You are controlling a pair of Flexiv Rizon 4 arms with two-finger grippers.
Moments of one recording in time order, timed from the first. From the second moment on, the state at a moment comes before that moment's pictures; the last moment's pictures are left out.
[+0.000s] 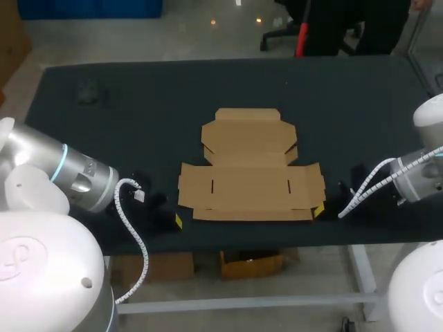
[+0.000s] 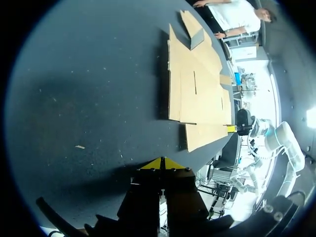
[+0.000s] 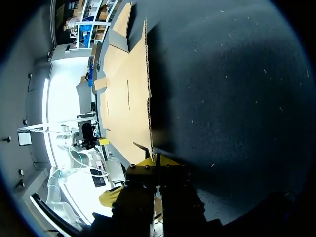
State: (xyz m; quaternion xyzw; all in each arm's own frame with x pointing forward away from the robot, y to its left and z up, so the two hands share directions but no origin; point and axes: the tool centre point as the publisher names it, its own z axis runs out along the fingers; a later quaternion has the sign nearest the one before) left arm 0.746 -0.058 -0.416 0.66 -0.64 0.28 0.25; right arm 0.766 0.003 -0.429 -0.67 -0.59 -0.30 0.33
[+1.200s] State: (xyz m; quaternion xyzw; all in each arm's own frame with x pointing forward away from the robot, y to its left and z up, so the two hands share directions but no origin) left arm 0.748 -0.066 -0.416 0.65 -0.64 0.30 0.27; right arm 0.763 0.014 -0.425 -0.67 -0.59 -0.30 0.34
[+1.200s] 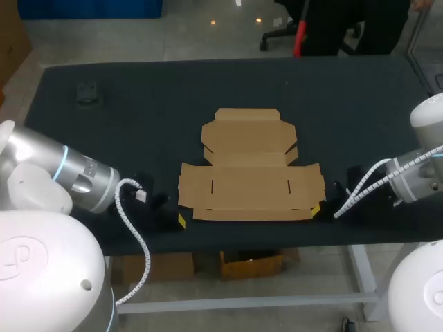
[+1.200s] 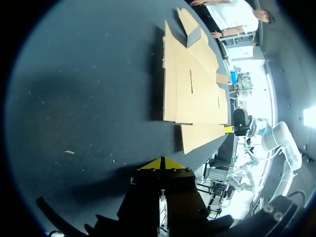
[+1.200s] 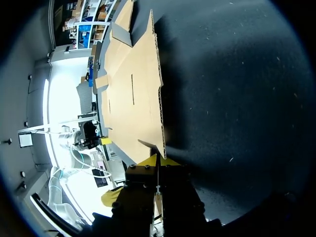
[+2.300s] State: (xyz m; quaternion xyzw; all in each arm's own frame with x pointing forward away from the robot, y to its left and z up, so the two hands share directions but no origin) left arm 0.765 -0.074 -0.417 0.67 -0.63 0.29 0.28; right arm 0.764 0.014 -0.425 -0.67 -0.59 -0.30 0.34
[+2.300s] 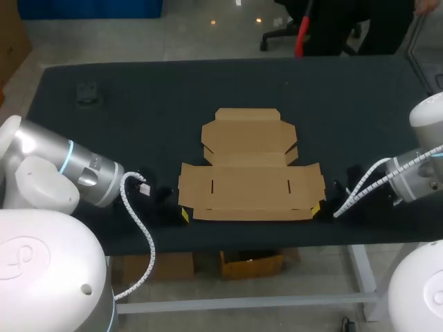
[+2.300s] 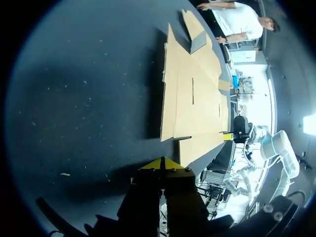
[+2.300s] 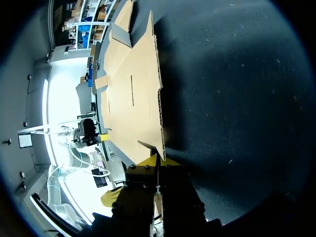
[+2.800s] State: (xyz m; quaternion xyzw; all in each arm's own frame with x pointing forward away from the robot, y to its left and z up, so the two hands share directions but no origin) left arm 0.765 -0.086 -0.416 0.67 -0.62 0.29 0.29; right arm 0.763 0.014 -0.426 -0.67 -0.59 -0.29 0.34
